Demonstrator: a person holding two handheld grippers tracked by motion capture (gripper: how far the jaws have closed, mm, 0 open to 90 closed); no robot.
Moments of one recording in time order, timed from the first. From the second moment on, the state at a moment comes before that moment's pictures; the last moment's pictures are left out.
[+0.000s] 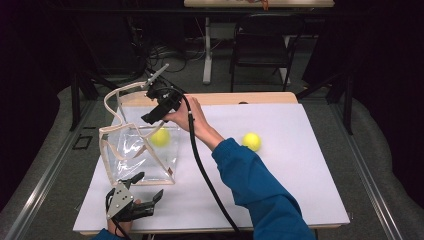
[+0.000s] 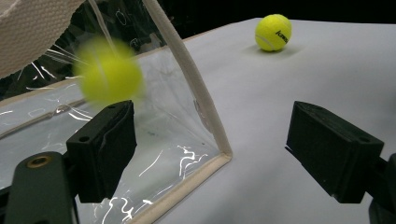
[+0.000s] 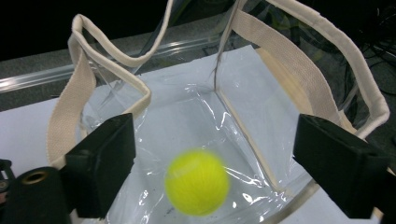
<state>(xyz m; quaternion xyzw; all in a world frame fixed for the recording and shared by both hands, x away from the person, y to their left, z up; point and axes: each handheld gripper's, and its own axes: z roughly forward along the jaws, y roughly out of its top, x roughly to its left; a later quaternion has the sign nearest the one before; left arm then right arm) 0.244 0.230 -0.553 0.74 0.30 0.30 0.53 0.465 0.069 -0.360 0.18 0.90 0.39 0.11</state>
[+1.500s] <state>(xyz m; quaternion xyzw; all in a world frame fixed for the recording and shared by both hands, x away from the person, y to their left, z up) 0.244 0.230 -0.553 0.74 0.30 0.30 0.53 0.446 -0.034 -0.360 0.20 0.87 0.44 0.11</state>
